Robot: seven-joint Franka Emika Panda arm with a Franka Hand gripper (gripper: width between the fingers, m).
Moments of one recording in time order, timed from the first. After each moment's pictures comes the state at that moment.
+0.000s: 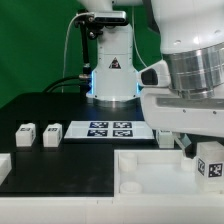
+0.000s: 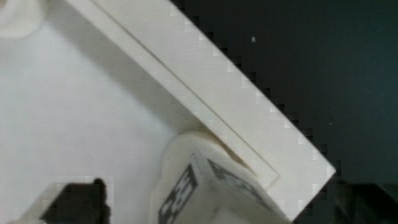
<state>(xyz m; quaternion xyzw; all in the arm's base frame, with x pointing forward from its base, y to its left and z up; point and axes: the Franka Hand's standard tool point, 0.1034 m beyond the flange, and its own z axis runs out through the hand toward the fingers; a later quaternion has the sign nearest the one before) 0.616 0.121 0.068 -0.93 0.36 0.04 0.11</state>
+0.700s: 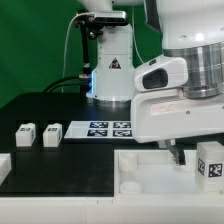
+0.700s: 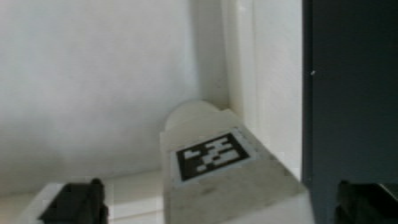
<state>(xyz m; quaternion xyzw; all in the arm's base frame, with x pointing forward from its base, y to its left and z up) 0.621 0.116 0.069 -1.00 0.04 -0.01 0.09</state>
